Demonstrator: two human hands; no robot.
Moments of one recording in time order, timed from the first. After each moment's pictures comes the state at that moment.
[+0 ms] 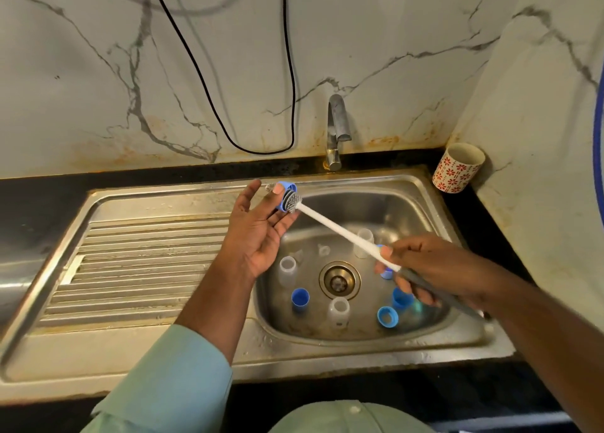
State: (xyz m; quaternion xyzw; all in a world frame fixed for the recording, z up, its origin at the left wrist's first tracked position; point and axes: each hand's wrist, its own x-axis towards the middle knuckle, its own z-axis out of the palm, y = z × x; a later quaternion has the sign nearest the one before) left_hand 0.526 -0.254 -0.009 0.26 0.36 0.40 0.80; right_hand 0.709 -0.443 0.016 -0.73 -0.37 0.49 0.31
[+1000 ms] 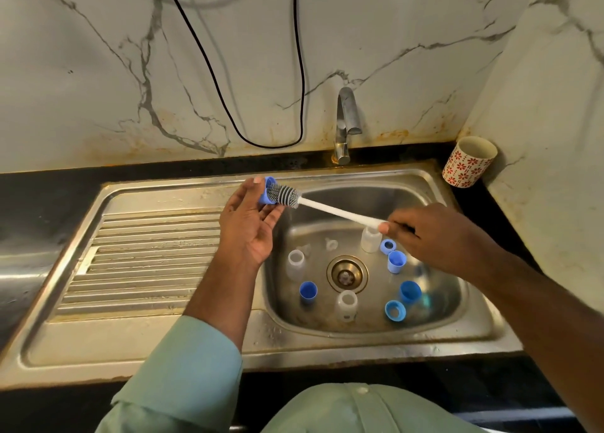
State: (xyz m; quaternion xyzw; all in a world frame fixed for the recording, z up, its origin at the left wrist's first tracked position) left_hand 0.514 -0.244 -0.017 0.23 0.42 0.45 0.76; right_hand 0.717 -0.414 0.014 -0.79 -0.59 0.14 0.09
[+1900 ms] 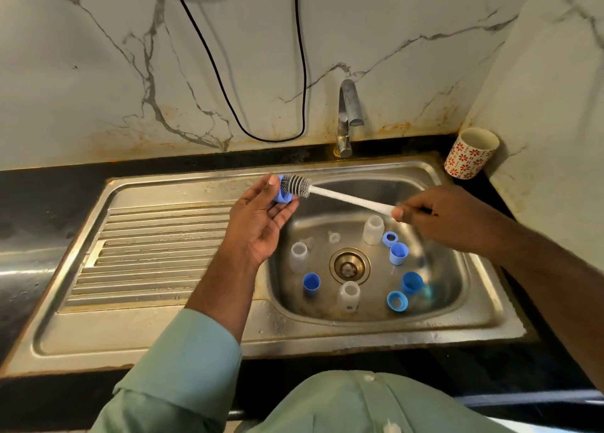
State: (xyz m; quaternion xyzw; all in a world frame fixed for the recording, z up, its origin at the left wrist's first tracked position) left_hand 0.505 -0.249 -0.020 0.29 0.39 0.38 0.78; right_hand 0.718 -0.423 0.032 -0.79 -0.54 0.22 0.20
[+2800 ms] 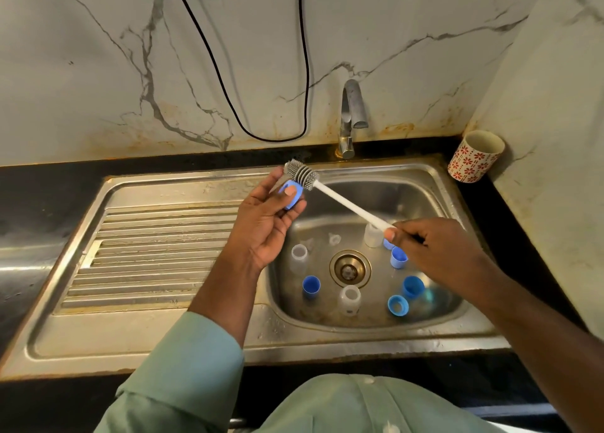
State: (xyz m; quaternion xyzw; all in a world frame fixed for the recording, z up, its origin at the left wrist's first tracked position) left_hand 0.511 -0.247 -0.020 0.30 0.34 0.38 0.80; right_hand 0.691 -0.431 0.007 -0.82 -0.46 0.24 0.25
